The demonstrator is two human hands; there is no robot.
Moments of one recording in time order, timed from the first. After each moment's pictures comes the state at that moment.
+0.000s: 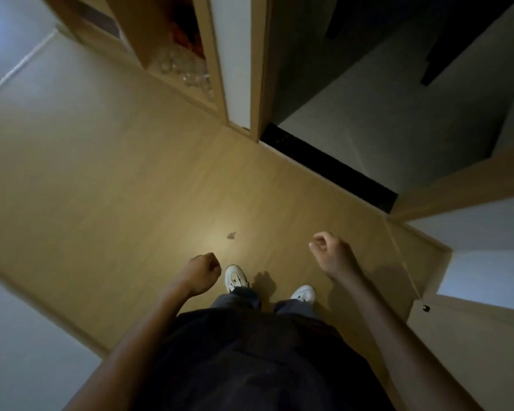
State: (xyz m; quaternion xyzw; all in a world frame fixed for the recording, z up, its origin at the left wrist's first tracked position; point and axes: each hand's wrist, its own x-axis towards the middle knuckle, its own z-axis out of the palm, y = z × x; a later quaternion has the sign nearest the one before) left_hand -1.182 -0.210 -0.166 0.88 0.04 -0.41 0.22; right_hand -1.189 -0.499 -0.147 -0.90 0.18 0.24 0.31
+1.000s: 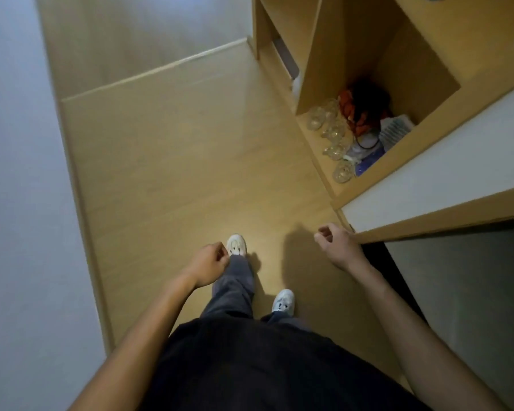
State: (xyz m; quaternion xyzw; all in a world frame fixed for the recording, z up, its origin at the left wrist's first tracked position) left_hand -0.887 0.042 -0.145 0.82 0.31 -0.29 0.38; right_hand -0.722 -0.191 -0.153 -0.91 -0.11 0.33 0.24
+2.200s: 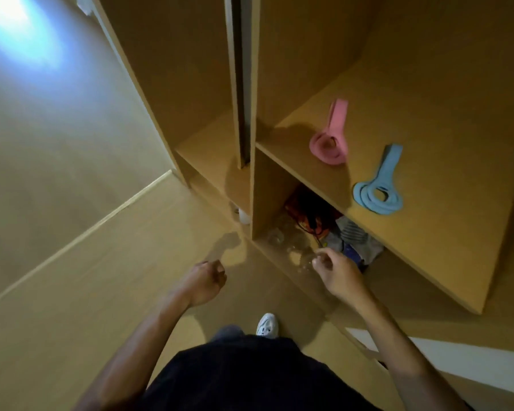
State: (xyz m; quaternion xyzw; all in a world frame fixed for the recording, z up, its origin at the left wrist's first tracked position) left_hand -0.328 0.286 -0.093 0.92 0.06 -0.30 0.25; right_hand -0.296 0.002 -0.084 -0.91 0.05 0.23 0.34
